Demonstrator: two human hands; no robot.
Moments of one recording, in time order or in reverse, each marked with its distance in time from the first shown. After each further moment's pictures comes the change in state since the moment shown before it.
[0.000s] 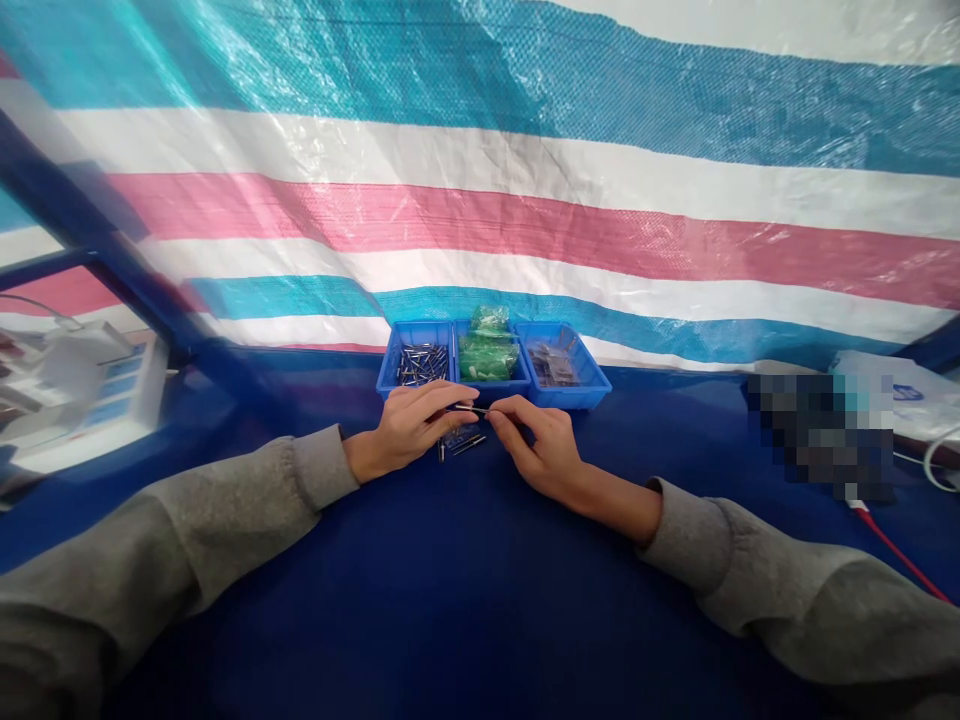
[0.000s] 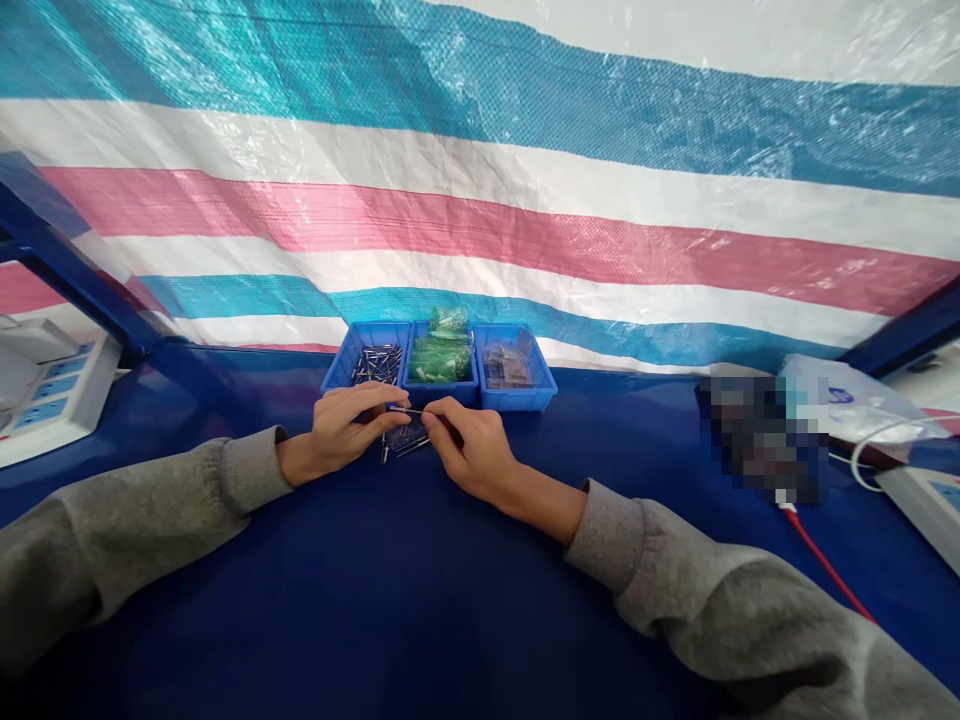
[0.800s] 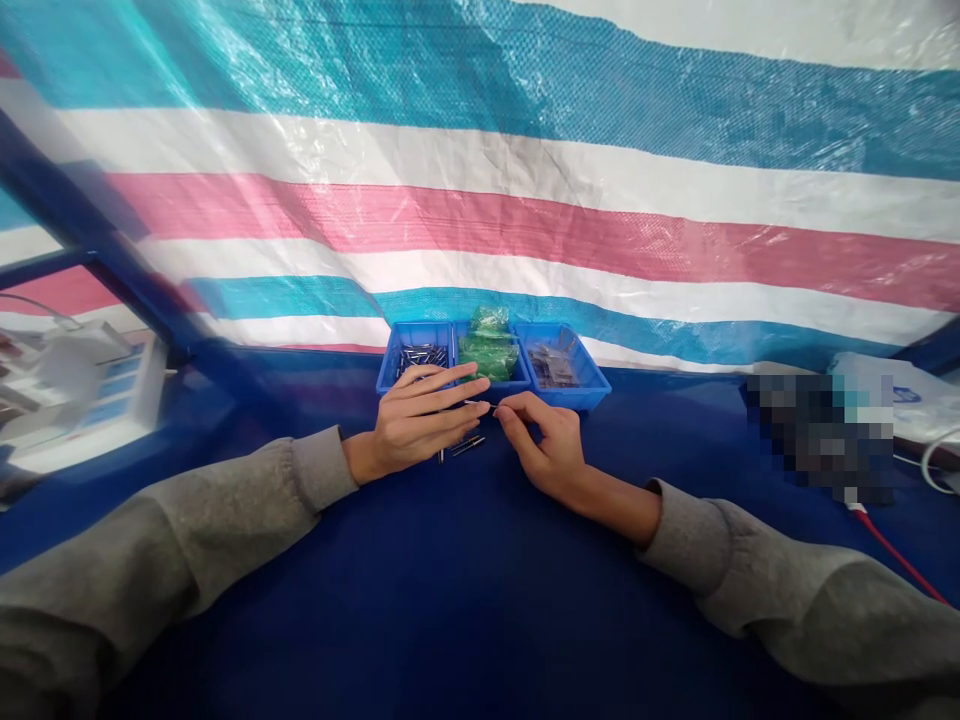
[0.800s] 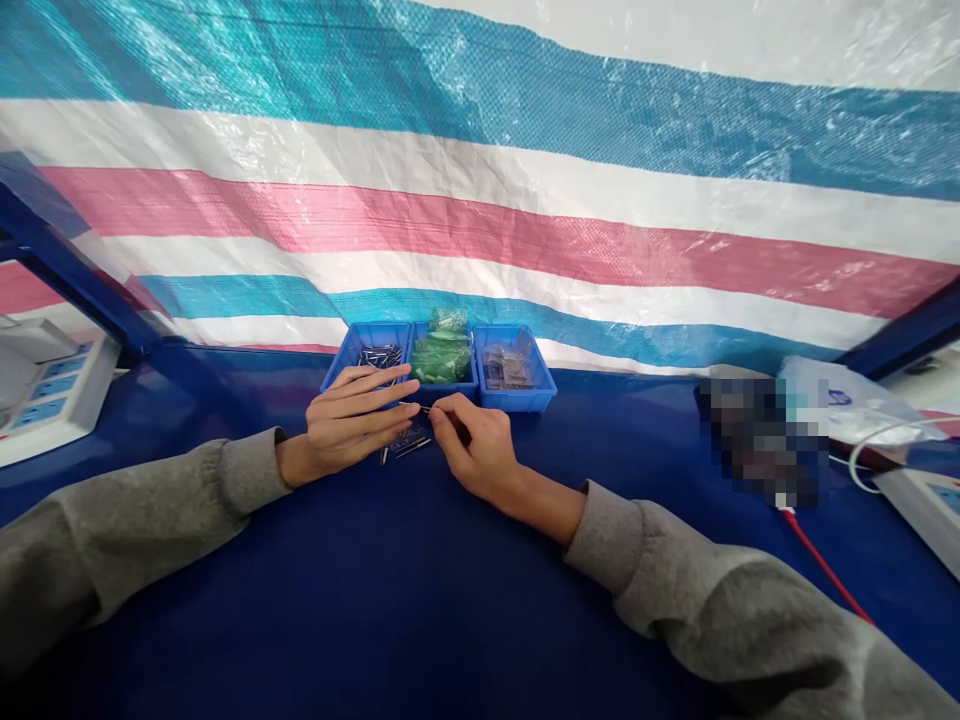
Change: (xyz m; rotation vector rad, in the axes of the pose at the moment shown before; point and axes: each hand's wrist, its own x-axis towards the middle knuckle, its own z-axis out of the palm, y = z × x) left_hand 0.012 0.004 -0.011 0.116 -0.054 0.210; right_hand 0.001 -0.003 -0.002 -0.006 0.081 0.071
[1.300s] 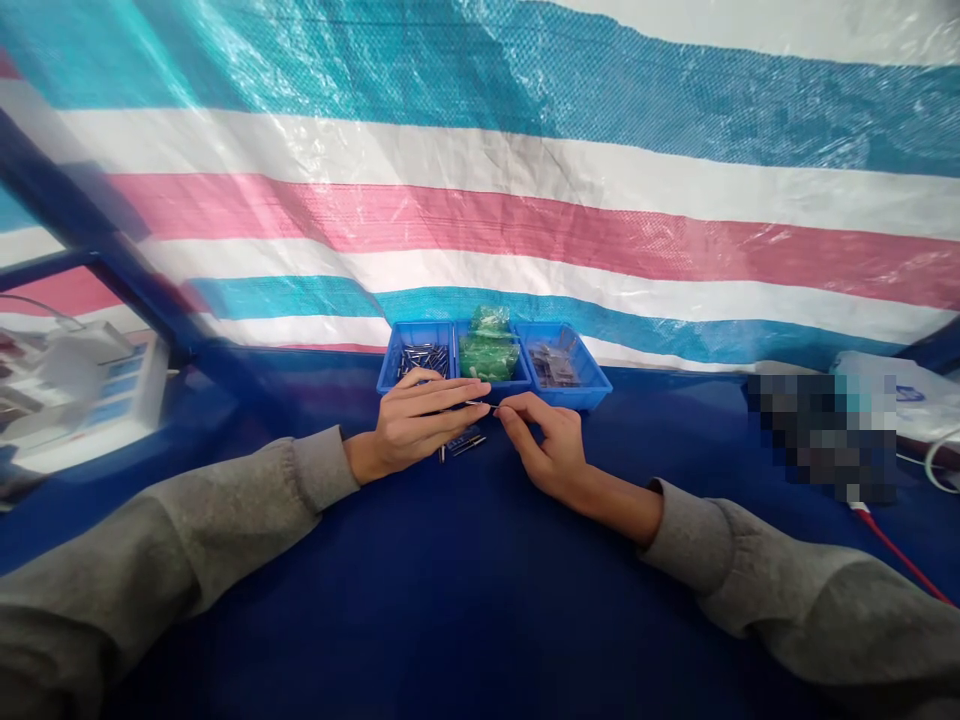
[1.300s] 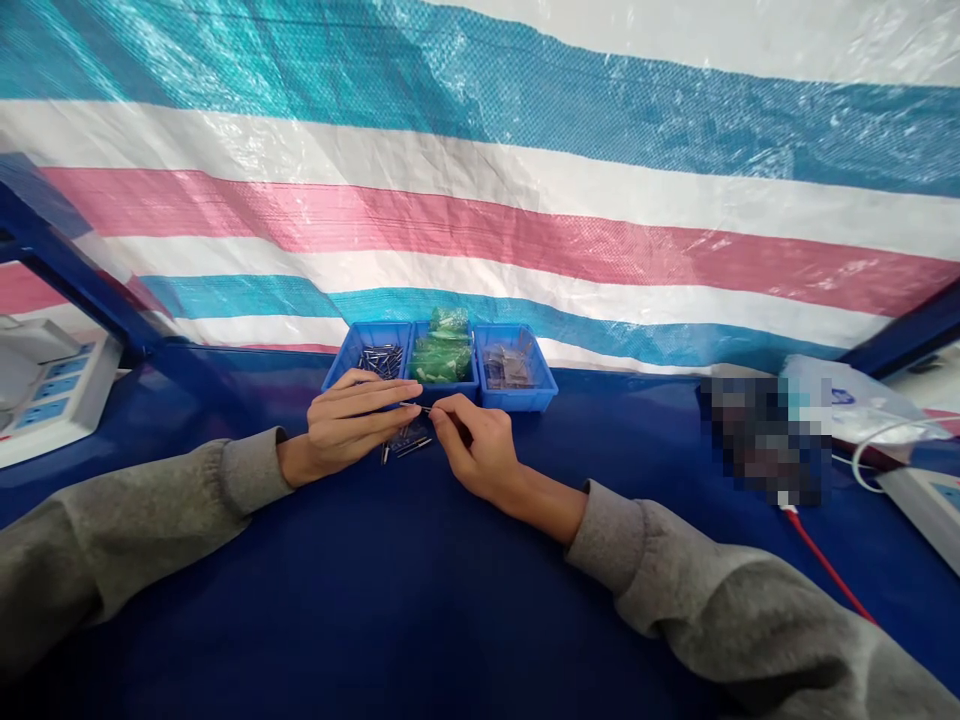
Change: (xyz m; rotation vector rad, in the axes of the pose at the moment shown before) left_hand -0.008 -0.003 0.003 -0.093 -0.007 -0.014; right_hand -0.001 0.001 -0.001 0.003 -0.007 -0.022
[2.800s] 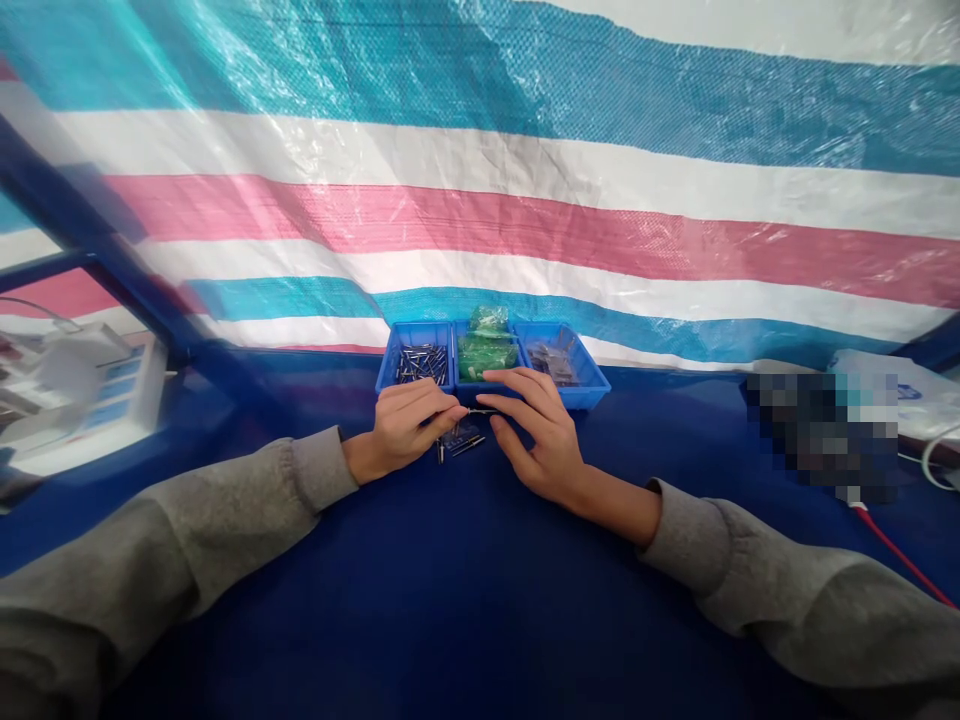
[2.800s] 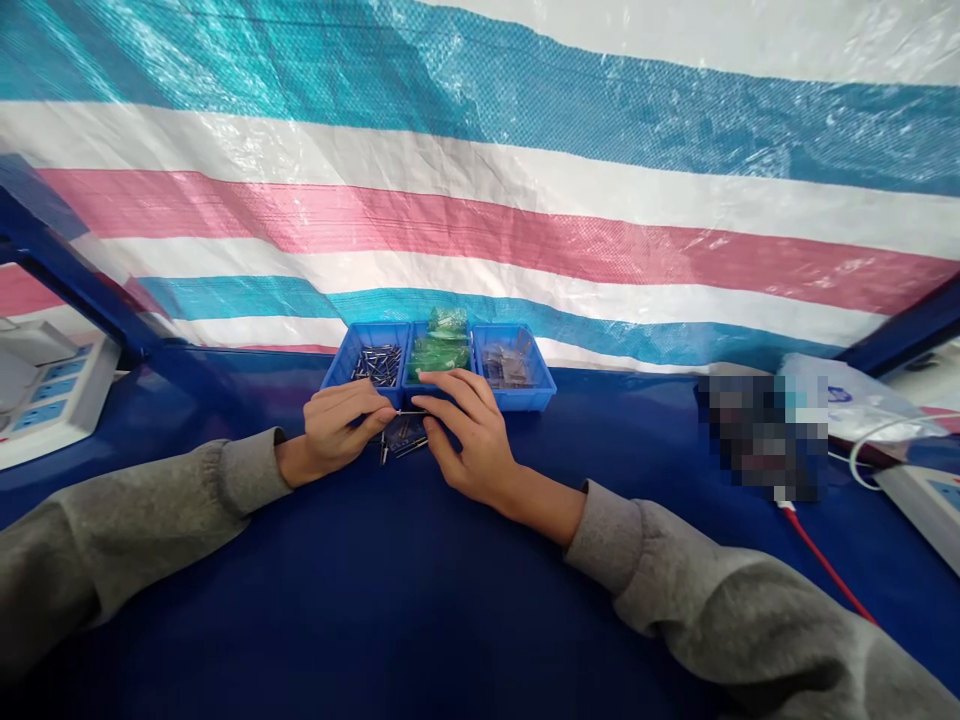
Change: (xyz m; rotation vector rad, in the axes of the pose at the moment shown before) left_hand -0.001 0.002 0.006 -0.024 0.106 -0.152; right_hand 0.004 -0.001 0.000 -0.075 0.035 -0.193
